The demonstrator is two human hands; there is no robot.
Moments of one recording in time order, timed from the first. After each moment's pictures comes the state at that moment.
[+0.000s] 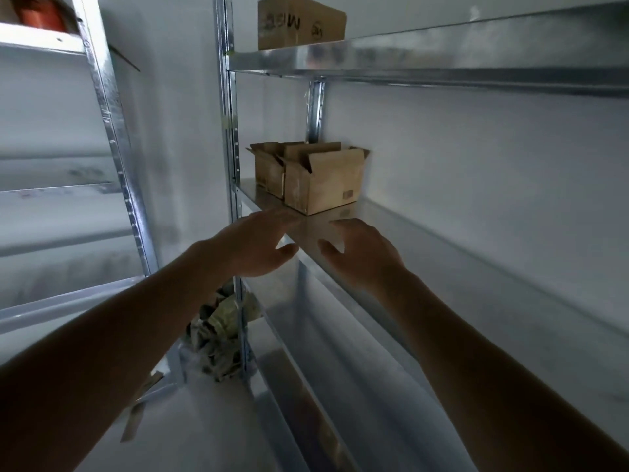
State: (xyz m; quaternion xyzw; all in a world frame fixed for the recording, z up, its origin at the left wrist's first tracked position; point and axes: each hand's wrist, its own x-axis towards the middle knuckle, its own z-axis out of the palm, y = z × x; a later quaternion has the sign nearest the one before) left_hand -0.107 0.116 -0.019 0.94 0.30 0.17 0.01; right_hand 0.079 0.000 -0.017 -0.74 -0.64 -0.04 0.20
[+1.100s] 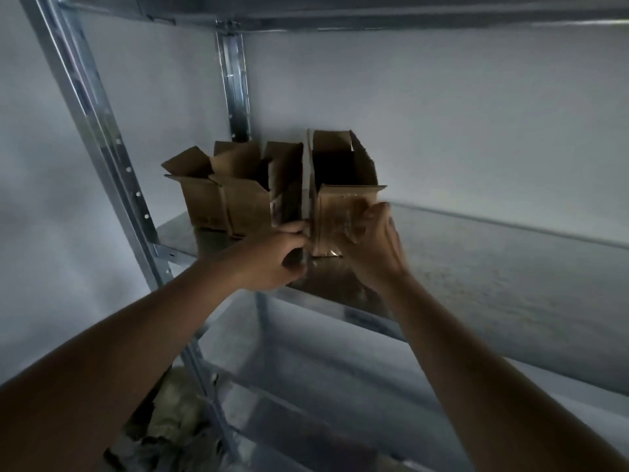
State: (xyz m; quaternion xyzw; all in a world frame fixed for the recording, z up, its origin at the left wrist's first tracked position) left_hand -0.017 0.529 -0.074 0.99 -0.06 0.09 0.11; right_hand 0.083 0.336 -0.078 -0.84 -0.26 -0.07 0.46
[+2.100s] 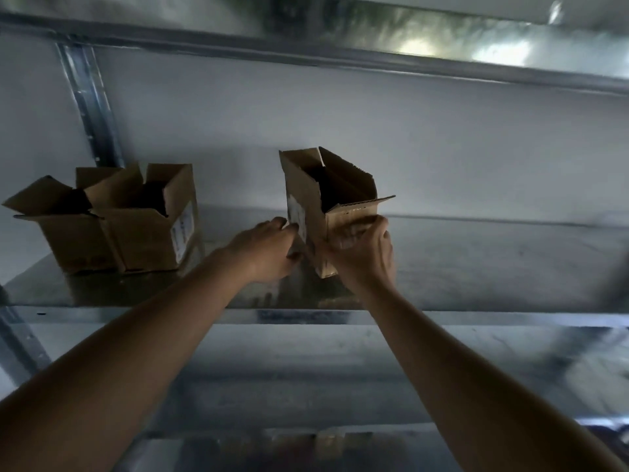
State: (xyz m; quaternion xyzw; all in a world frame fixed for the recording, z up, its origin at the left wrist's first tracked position) left_hand 0.046 0.428 -0.040 0.98 -0.14 0.11 0.03; right_hand 0.055 0.236 -0.069 -0.88 0.01 -0.23 0.42
